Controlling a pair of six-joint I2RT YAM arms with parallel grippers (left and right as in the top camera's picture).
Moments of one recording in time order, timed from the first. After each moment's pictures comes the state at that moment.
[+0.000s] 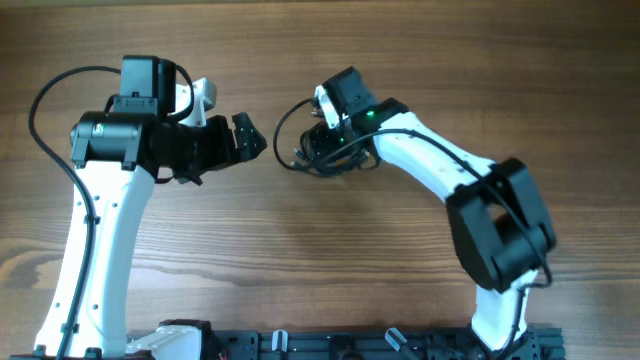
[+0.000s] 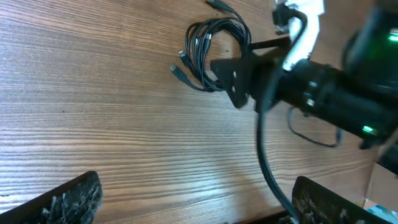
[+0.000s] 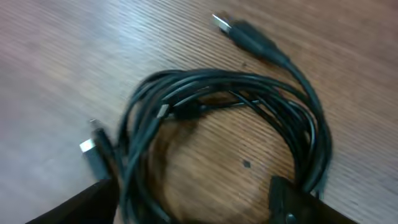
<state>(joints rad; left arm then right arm) -0.07 1.41 1.41 -1.21 0.42 -0.32 0.55 2.04 1.42 -0.53 -0.10 0.11</state>
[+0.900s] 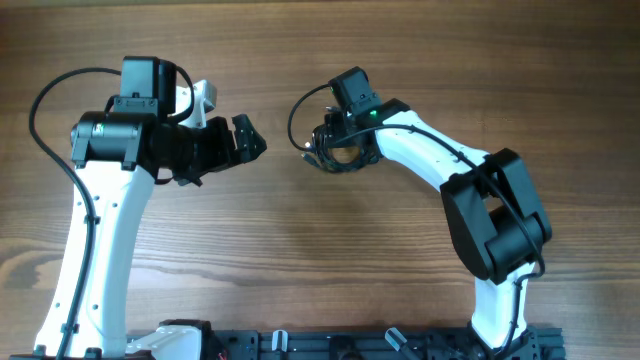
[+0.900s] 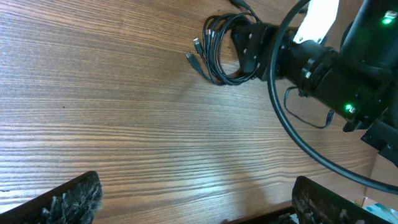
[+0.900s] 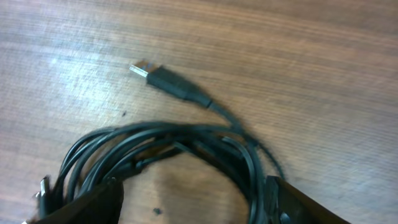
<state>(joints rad) -0.07 1.41 1.41 -1.22 0.42 -0.32 0.52 2.08 1.41 -0.43 0.13 0.30</state>
